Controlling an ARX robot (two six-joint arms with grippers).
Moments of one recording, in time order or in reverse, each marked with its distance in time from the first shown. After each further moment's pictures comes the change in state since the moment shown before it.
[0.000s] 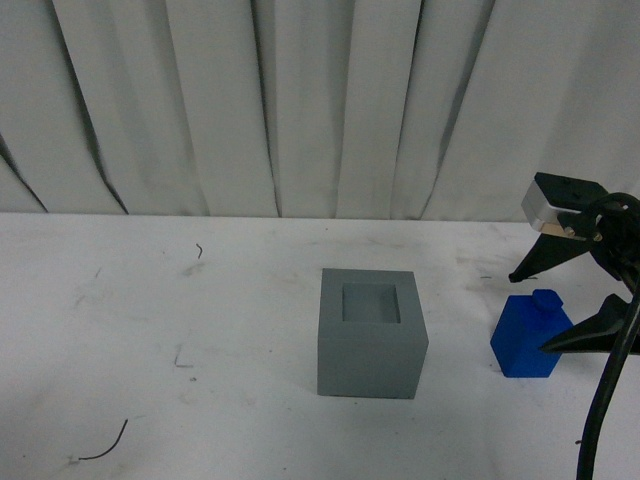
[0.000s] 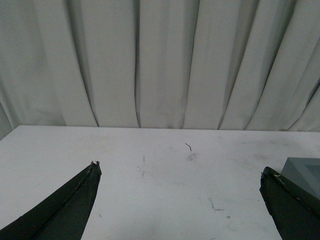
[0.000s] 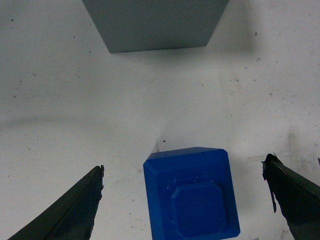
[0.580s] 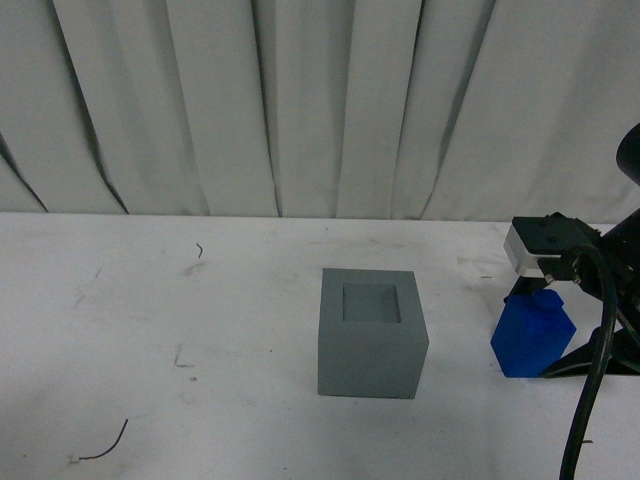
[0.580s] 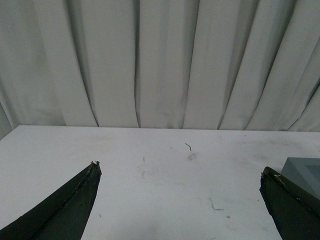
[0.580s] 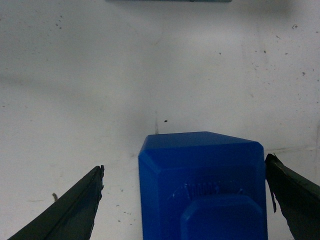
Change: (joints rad) left arm 0.000 0.000 0.000 0.000 0.000 0.000; right arm 0.019 0.055 0.004 0.036 0.117 -0.070
